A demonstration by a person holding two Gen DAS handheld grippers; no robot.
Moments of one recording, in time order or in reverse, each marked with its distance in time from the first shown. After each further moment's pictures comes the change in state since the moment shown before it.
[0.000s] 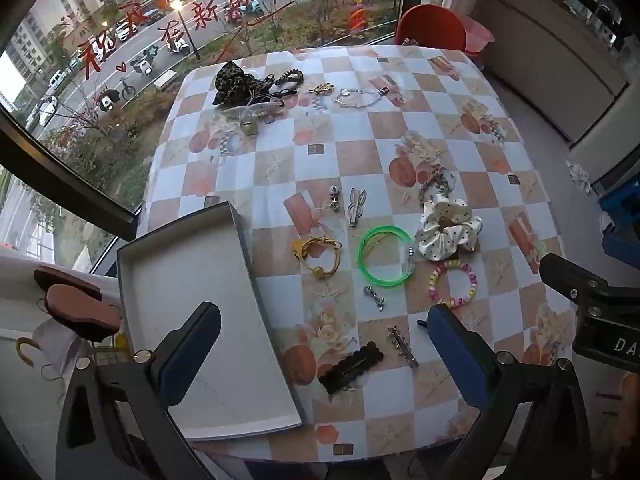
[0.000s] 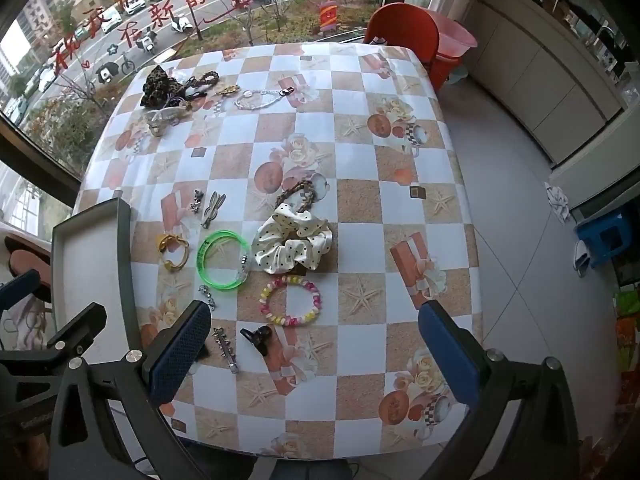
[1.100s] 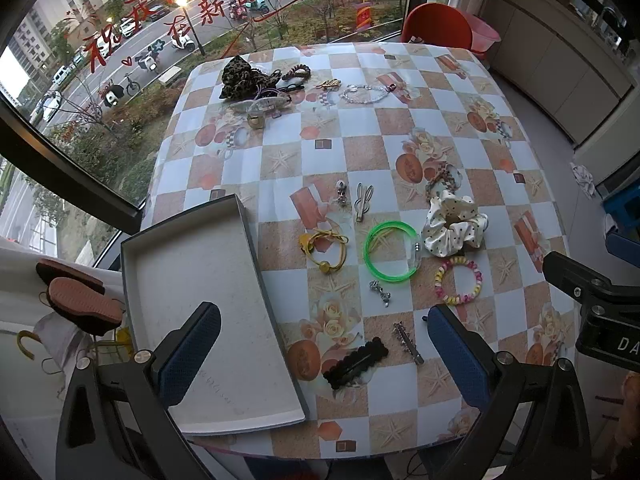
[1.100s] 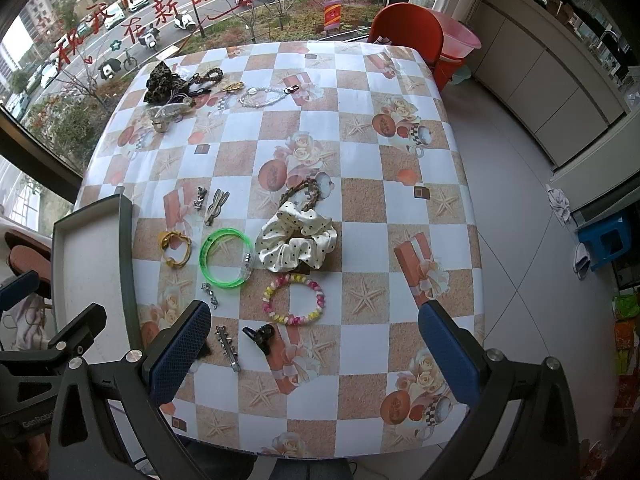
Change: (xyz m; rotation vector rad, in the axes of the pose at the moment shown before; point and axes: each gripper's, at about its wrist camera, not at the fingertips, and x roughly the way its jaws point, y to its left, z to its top) left arm 0.006 0.007 -0.004 -0.014 0.010 0.009; right arm 0.001 0.004 0.000 -0.002 0.002 -0.005
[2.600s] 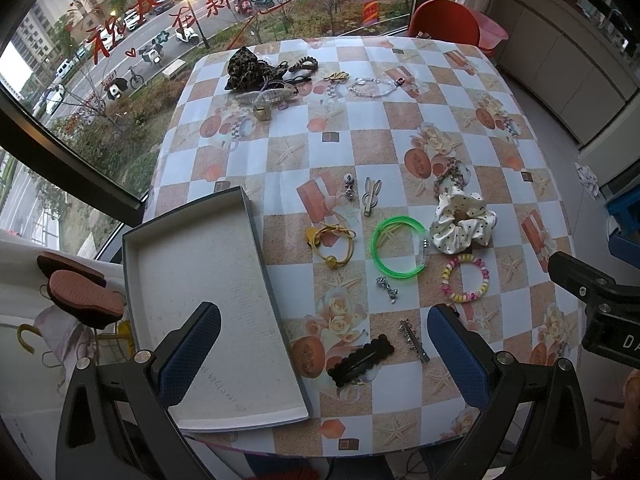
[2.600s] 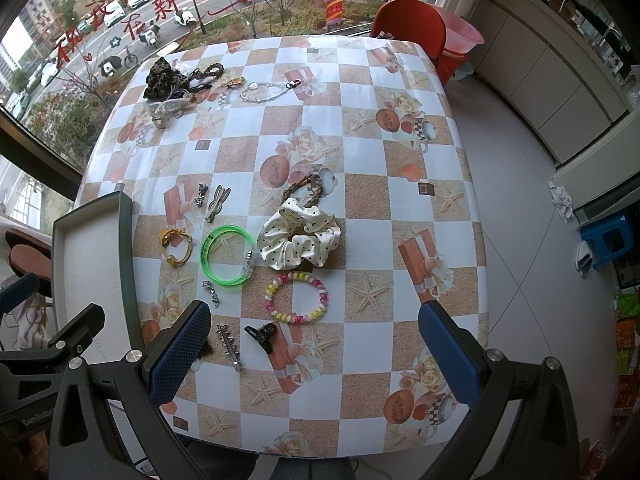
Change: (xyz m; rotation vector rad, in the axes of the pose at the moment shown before) left arm 0.006 0.007 -0.007 -0.013 0.019 0.007; right arm 0.004 0.001 0.000 -0.001 0.006 0.001
